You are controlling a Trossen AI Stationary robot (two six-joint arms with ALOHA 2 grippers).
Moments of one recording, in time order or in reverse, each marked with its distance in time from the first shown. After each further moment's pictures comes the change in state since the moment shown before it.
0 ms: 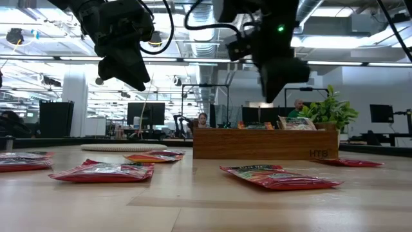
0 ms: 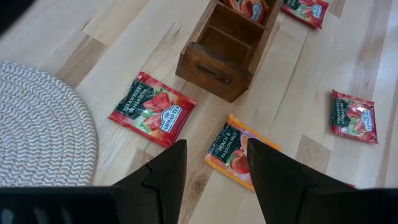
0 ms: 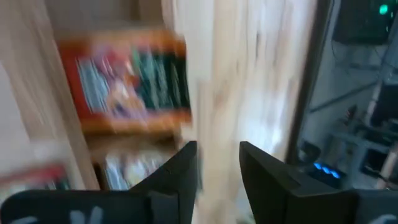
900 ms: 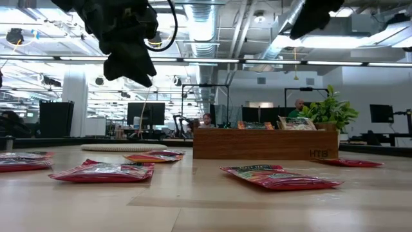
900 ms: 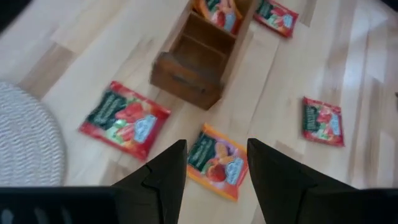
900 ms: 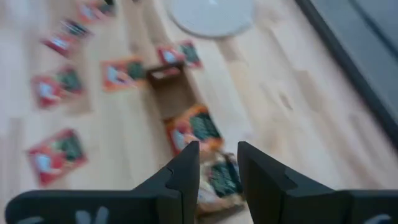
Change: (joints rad) left arm 0.001 0.019 0.000 0.083 0.066 -0.003; right arm -0.058 -0.860 -0.481 0.482 -0.313 0.059
